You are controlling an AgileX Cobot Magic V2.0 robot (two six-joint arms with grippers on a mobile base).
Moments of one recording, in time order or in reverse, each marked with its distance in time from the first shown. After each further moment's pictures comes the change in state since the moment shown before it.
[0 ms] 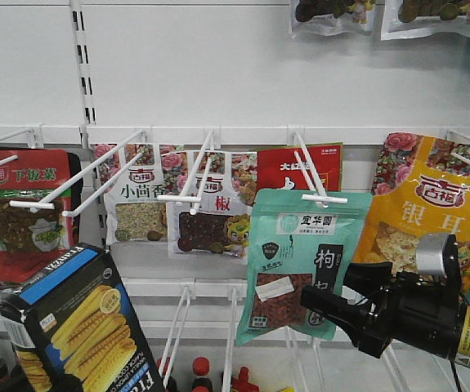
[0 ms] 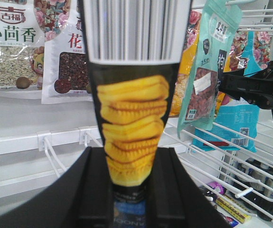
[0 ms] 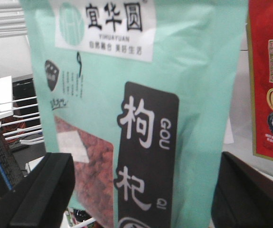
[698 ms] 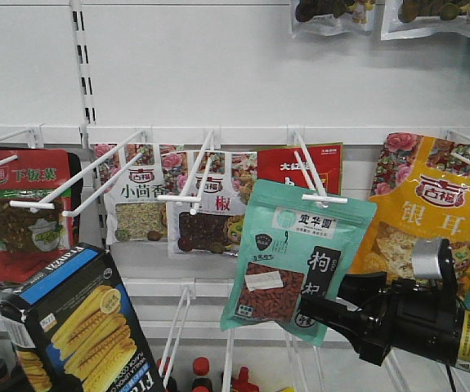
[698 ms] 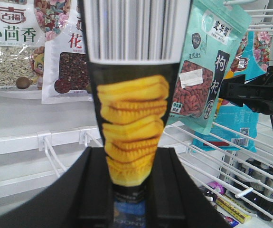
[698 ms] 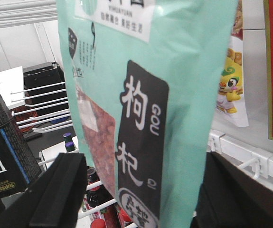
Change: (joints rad) left arm 0.000 0.000 0.000 0.000 0.000 0.000; right arm 0.000 0.000 0.000 -0.053 -0.001 0.056
